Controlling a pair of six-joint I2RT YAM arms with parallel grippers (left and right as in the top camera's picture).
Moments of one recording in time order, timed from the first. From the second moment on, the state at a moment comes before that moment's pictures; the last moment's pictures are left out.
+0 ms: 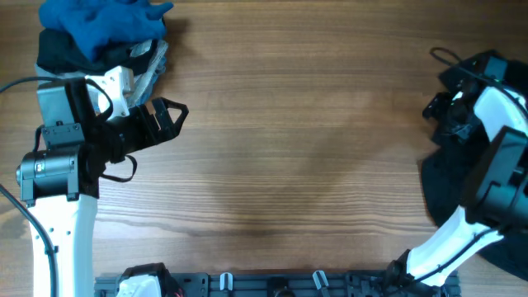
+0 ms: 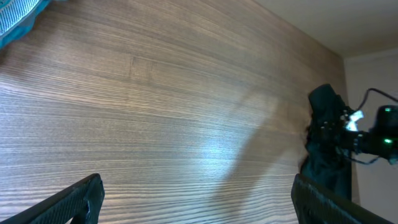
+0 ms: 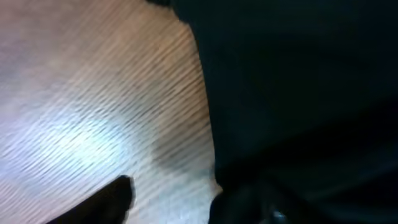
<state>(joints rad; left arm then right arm) 0.12 1.15 1.22 -0.96 0.53 -0.28 -0.40 2.01 1.36 -0.71 -0.02 0.28</state>
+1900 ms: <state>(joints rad) -0.03 2.01 1.27 -0.52 0.13 -0.38 -0.31 1.79 1.33 -1.12 -0.01 0.42</state>
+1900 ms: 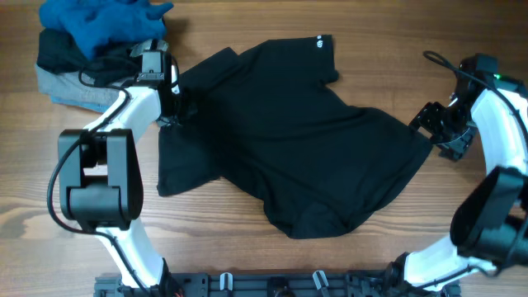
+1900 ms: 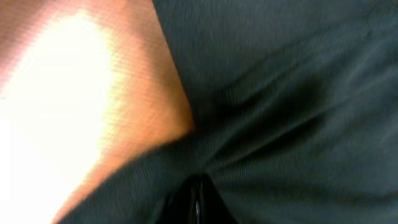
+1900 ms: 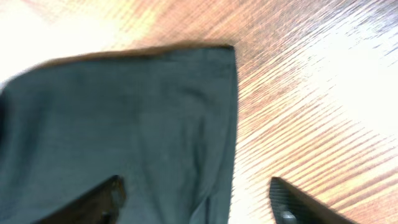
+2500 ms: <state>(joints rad) -0.04 1.63 1.23 -0.71 0.08 -0.37 -0.47 2.02 1.33 -0.64 -0.10 0.21</state>
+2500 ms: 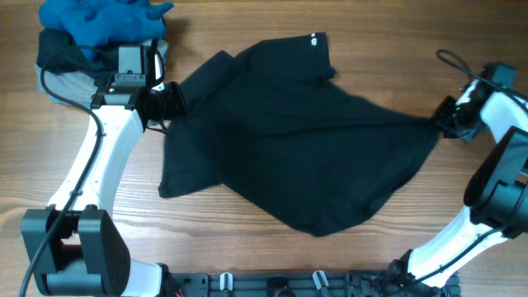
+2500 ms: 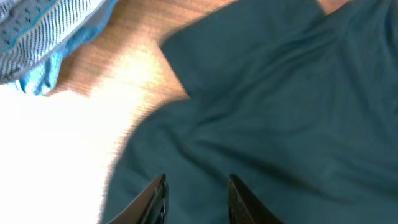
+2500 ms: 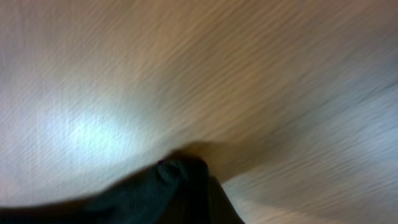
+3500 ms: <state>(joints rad) -0.32 2.05 1.29 -0.40 0.19 -0.17 -0.43 1.43 1.54 -1.33 -0.40 0.23</state>
